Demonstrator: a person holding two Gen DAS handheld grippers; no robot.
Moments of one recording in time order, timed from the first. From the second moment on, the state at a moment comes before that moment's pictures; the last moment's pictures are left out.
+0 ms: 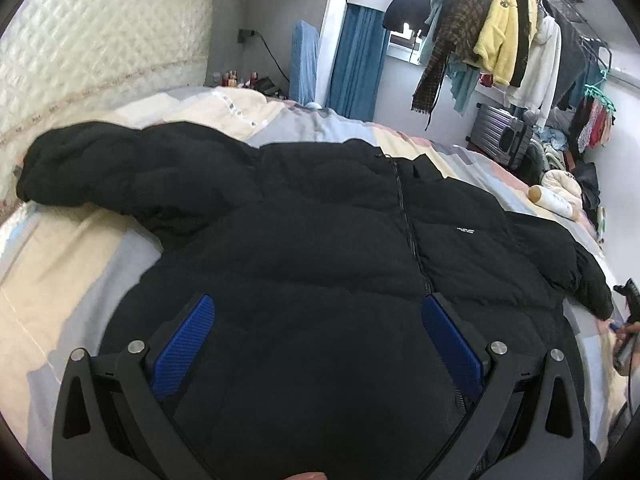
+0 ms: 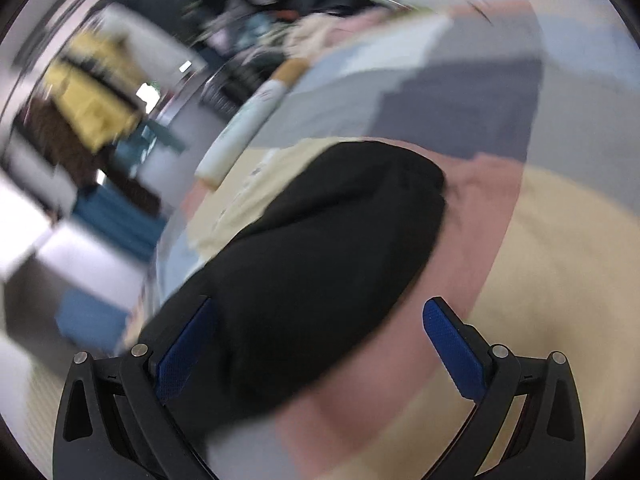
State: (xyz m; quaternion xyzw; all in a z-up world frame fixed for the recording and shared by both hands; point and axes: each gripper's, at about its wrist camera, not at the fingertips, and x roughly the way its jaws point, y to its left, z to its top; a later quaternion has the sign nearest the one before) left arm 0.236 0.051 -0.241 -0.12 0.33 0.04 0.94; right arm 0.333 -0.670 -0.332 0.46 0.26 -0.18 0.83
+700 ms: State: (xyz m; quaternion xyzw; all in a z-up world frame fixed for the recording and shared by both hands) left arm 0.242 0.036 -0.247 -0.08 0.34 0.04 0.94; right arm 0.370 -0.709 -0.244 0.42 0.21 -0.19 0.86
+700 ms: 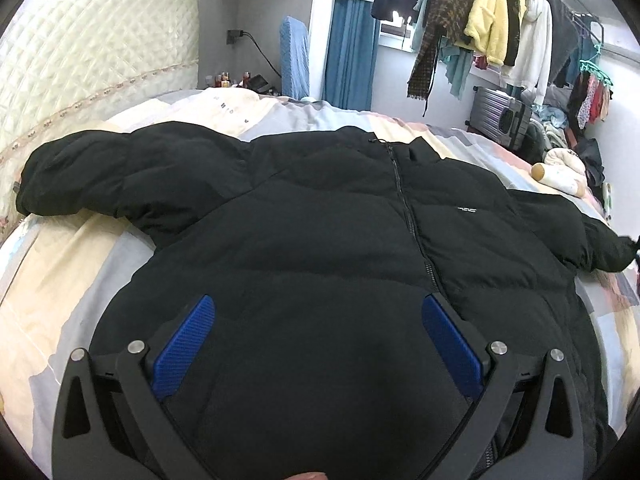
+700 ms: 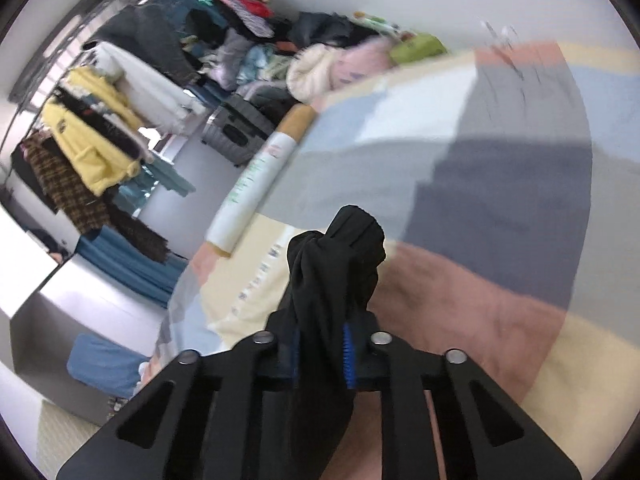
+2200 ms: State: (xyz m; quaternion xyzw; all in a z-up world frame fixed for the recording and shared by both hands) left arm 0.177 0.144 -0.213 -0.10 0.29 0.07 0.95; right arm 0.425 -0.057 -0.067 0.08 0.24 0.27 0.93
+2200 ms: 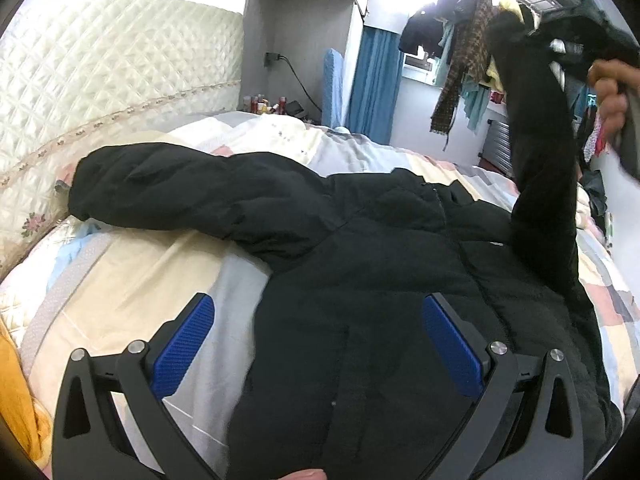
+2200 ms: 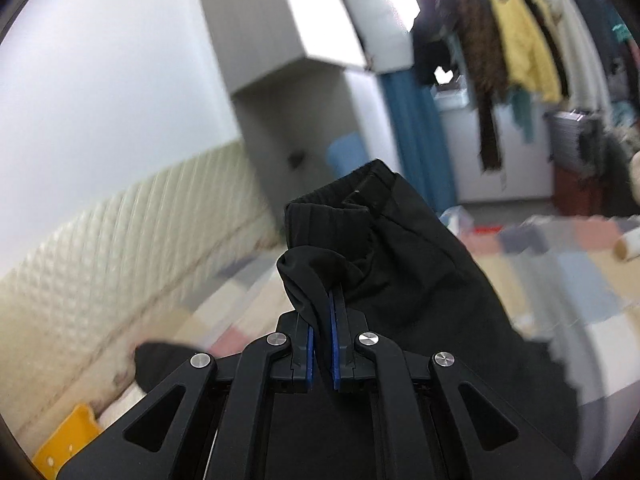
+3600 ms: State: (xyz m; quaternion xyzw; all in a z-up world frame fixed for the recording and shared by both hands) left arm 0.185 0.160 -0.208 -0.13 0.31 0.08 0.94; right arm 0.371 0.036 -0.246 -0.01 0.38 0.30 0.88
